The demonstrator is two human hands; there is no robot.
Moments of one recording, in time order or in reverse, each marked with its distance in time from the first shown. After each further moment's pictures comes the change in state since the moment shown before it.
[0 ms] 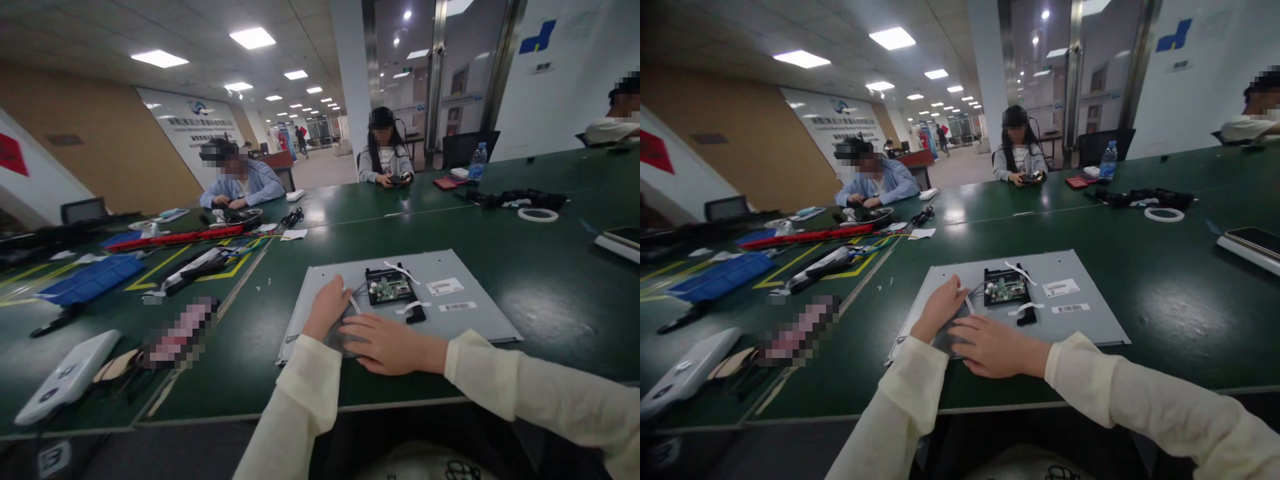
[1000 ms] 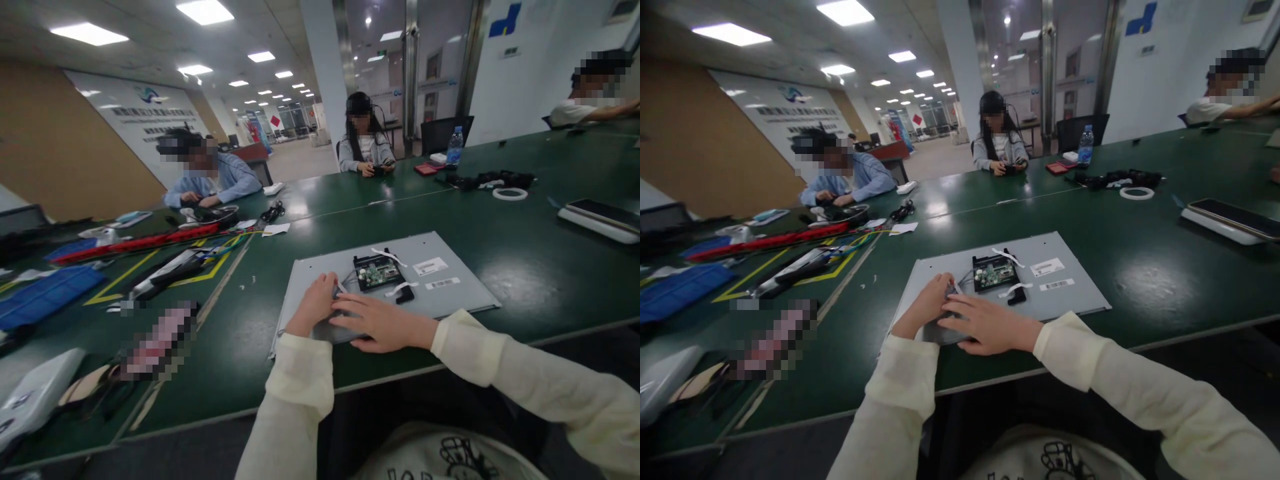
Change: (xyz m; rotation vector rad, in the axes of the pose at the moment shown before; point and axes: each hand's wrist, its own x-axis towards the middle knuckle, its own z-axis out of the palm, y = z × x) left_hand -0.010 -0.010 -0.004 -0.081 -0.133 0.213; right_hand -0.005 0.001 -0.002 0.063 0.000 0.104
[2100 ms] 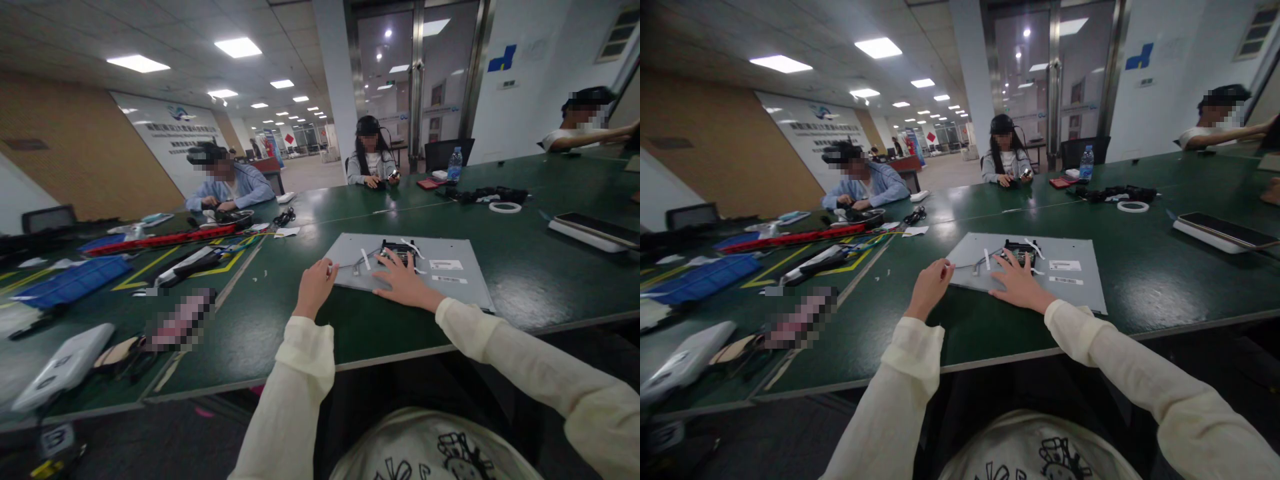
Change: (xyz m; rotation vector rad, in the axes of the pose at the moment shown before) left_hand -0.011 0.007 -0.009 0.011 0.418 -0.076; right_hand -0.041 0.045 -0.009 -0.282 0.000 0.582
